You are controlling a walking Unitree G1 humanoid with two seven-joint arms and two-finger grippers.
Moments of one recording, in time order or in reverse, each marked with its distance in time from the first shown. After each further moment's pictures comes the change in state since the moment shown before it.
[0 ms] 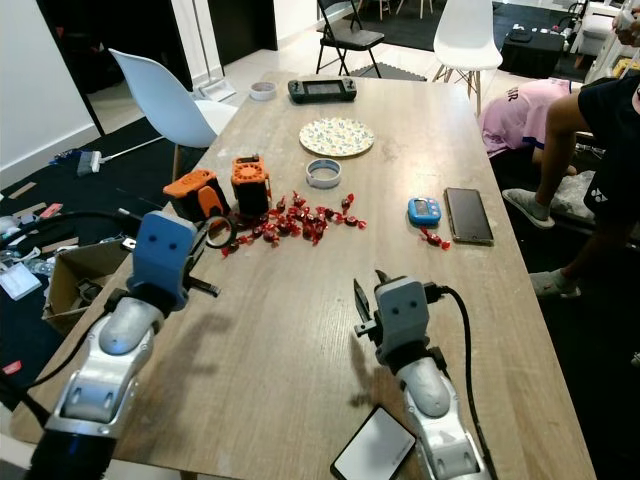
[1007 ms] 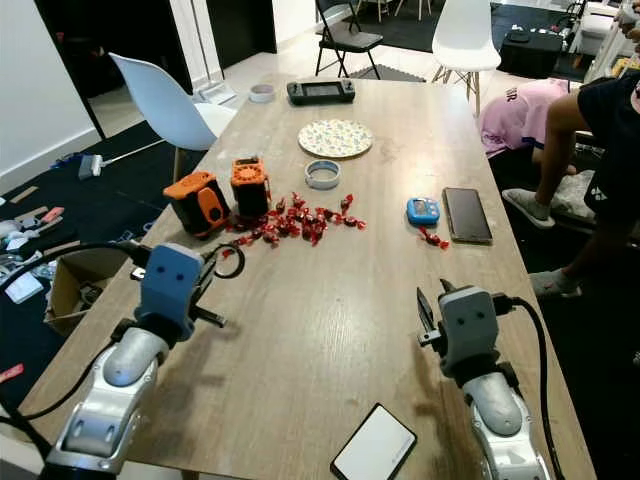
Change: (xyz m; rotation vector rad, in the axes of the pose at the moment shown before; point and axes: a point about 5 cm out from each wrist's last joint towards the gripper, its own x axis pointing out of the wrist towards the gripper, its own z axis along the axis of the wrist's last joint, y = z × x) left arm -0.015 -0.022 -0.012 -0.044 0.036 -0.023; right arm -0.033 -0.050 -0.004 -0.044 0.067 -0.190
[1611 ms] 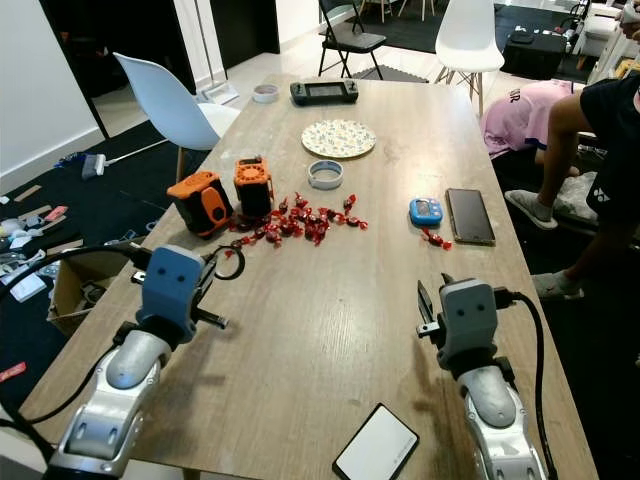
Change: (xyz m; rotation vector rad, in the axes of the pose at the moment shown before) left arm -0.001 -0.002 -0.002 -0.014 0.008 0.022; right arm 0.008 0.001 0.006 0.019 -0.013 -0.023
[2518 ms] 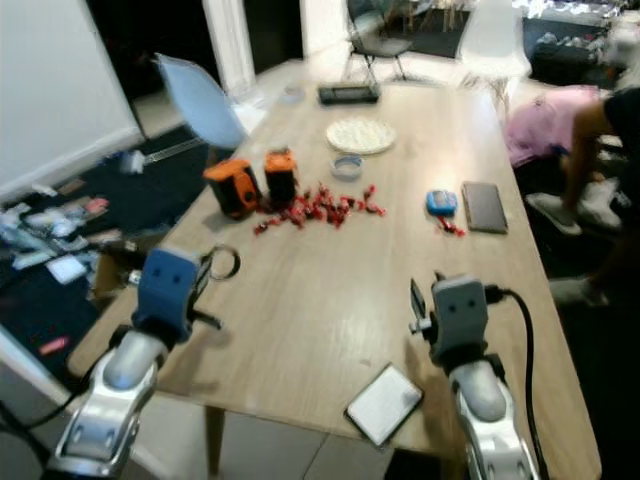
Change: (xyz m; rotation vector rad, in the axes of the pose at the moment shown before) left arm -0.005 0.003 -0.007 -0.008 0.027 0.031; right arm 0.005 0.009 -0.005 0.011 0.016 0.026
